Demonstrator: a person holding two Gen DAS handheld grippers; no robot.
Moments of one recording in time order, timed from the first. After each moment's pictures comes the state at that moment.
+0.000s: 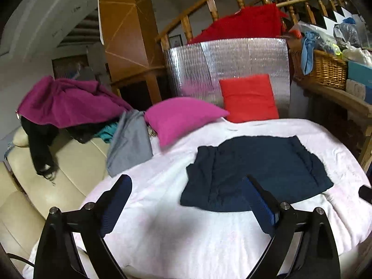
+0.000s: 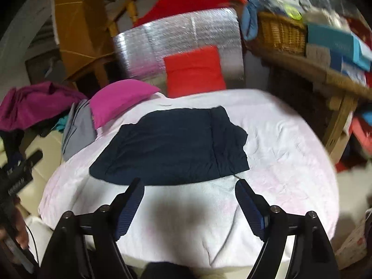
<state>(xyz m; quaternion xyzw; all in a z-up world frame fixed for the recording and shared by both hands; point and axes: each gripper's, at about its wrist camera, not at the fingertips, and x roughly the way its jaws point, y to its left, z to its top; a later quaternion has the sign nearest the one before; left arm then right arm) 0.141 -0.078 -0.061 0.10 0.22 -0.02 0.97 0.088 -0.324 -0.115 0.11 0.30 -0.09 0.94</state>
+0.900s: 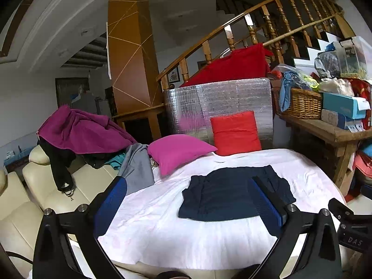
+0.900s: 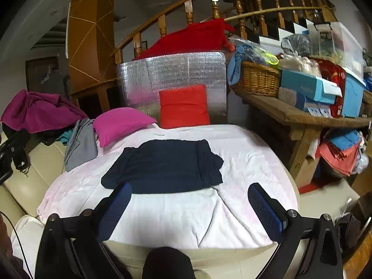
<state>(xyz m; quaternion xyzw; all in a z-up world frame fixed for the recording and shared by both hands) 0.000 -0.069 0.024 0.09 0.13 -0.05 0.99 -0.038 -0.262 -0.029 0.07 0.23 -0.16 0.96</state>
